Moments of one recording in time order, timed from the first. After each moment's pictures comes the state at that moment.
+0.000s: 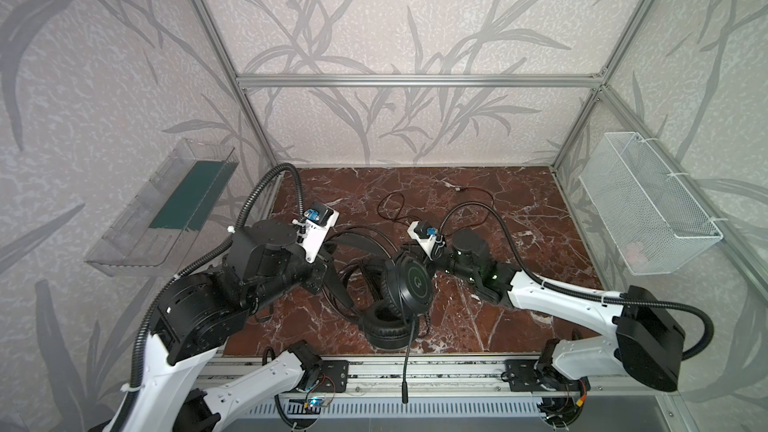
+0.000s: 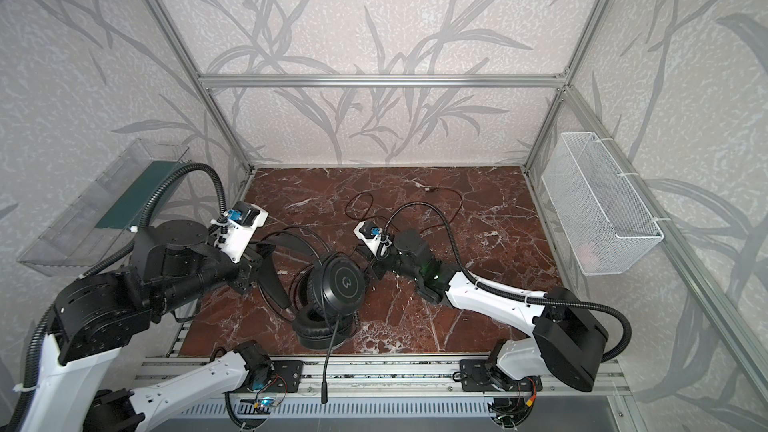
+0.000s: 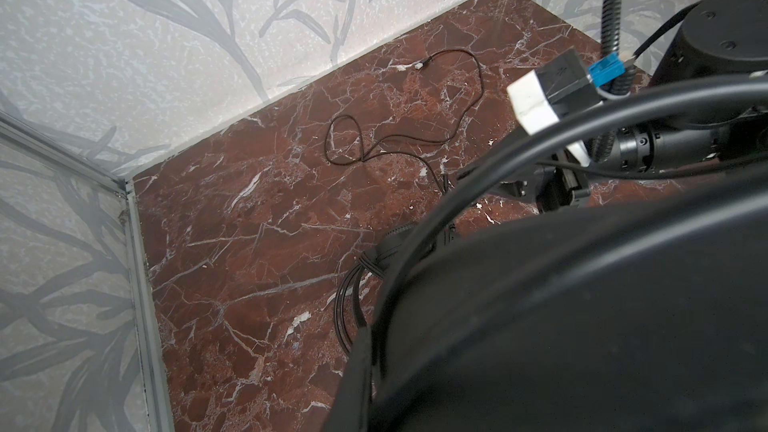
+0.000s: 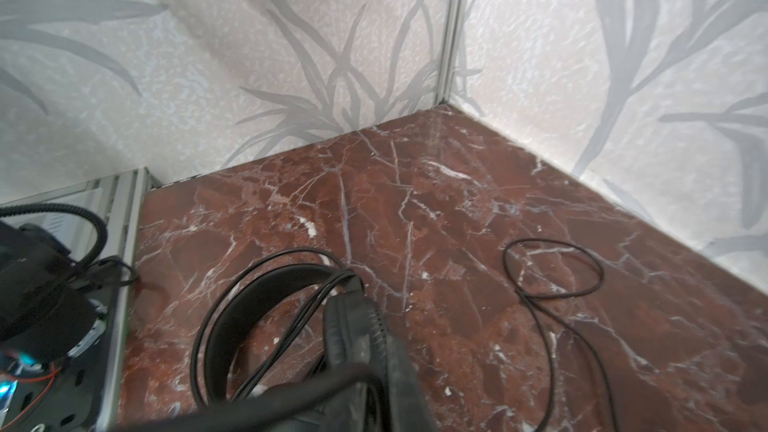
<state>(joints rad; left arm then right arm) -0.71 0.88 1.59 -1.34 -0.17 -0.05 0.89 1.34 0.79 0.33 -0.14 -0.03</state>
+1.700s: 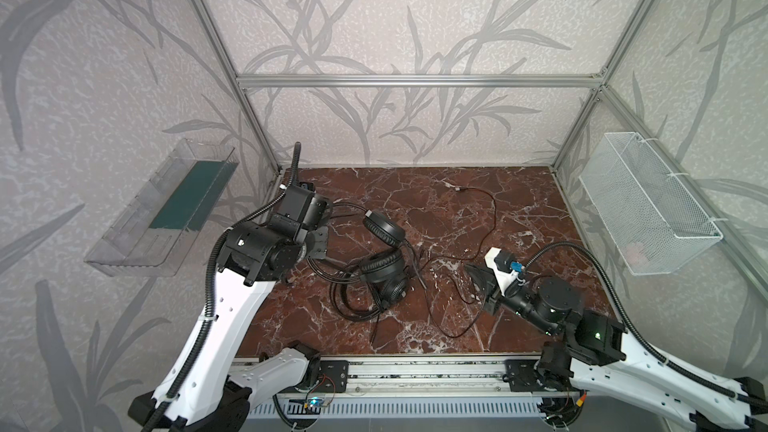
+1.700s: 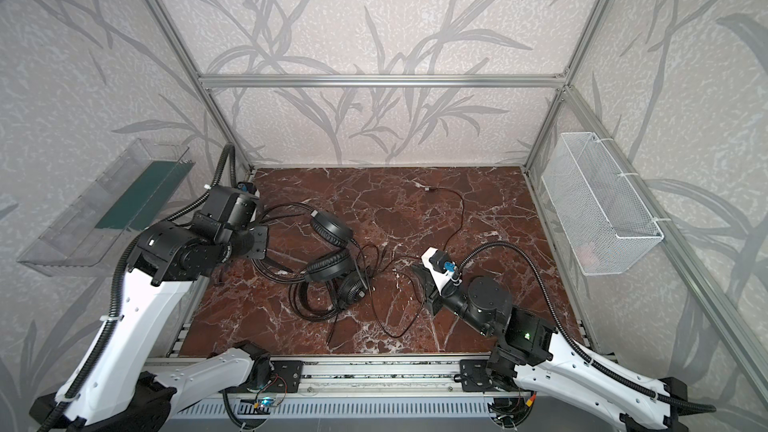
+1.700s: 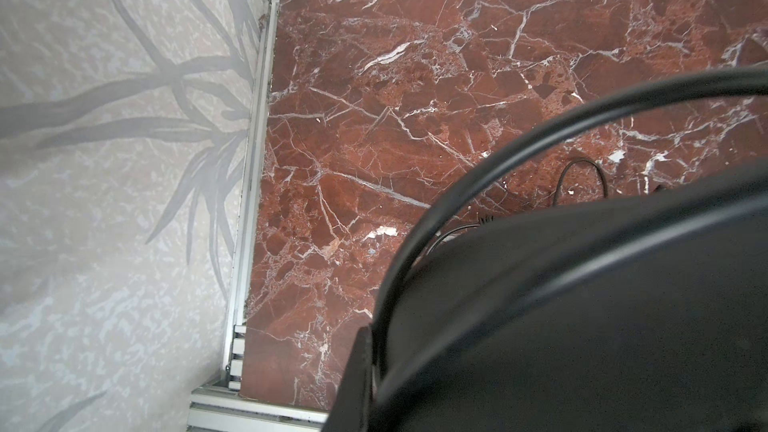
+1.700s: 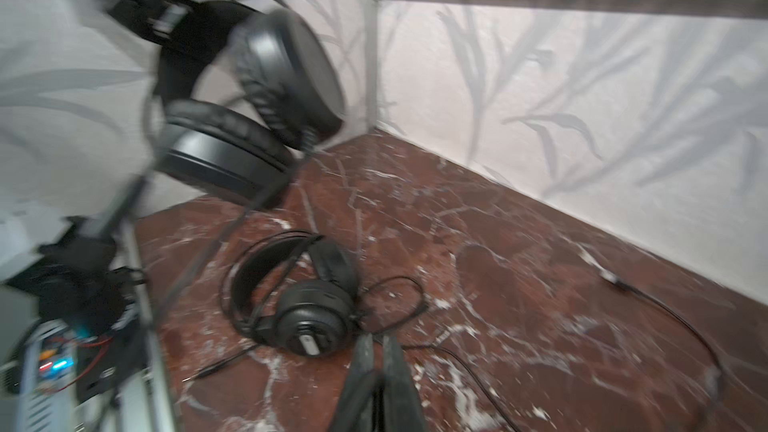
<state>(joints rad) -0.40 1.09 1.57 -1.45 -0.38 -0.30 1.04 0.57 0.56 -0.18 0.32 0.06</state>
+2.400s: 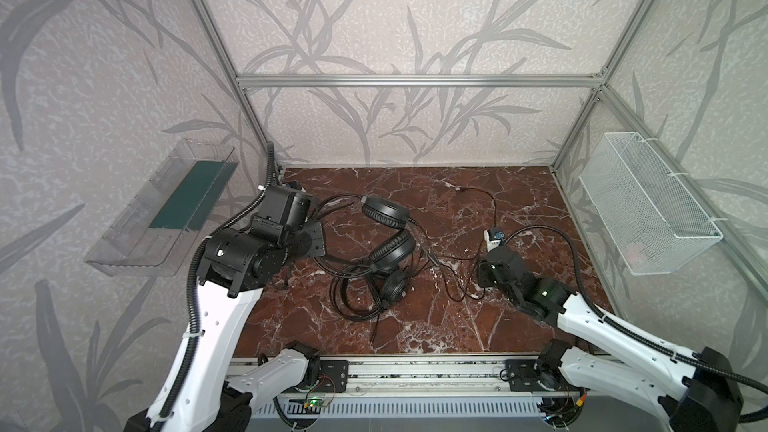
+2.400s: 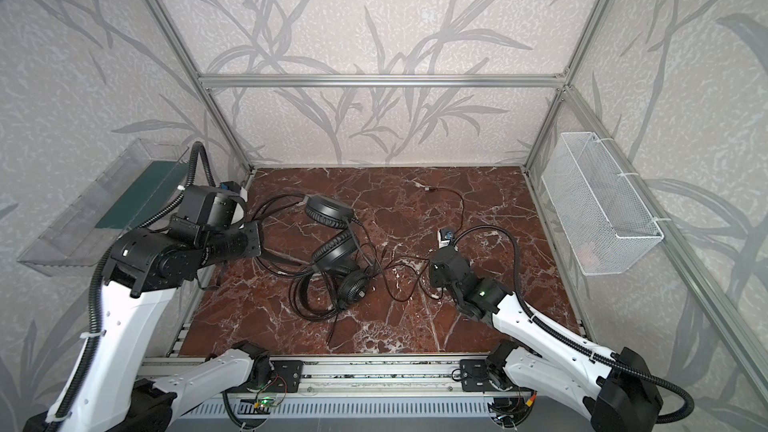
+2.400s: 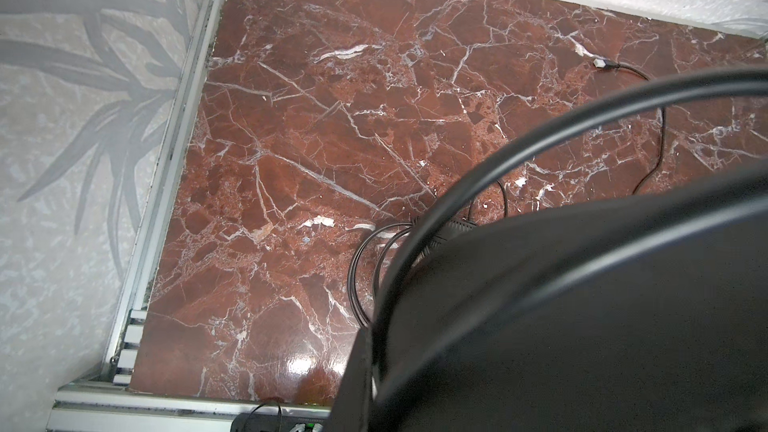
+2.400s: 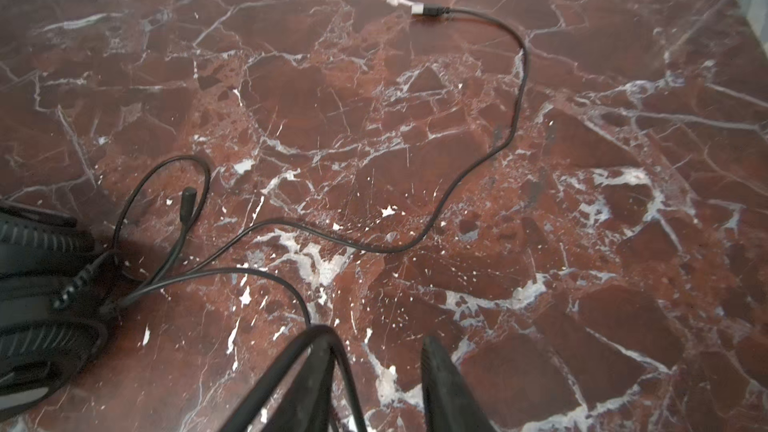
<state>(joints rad) -0.34 1.07 1.63 -1.46 -0.20 -0.47 0.74 0.96 0.61 -0.40 0.38 0.47</state>
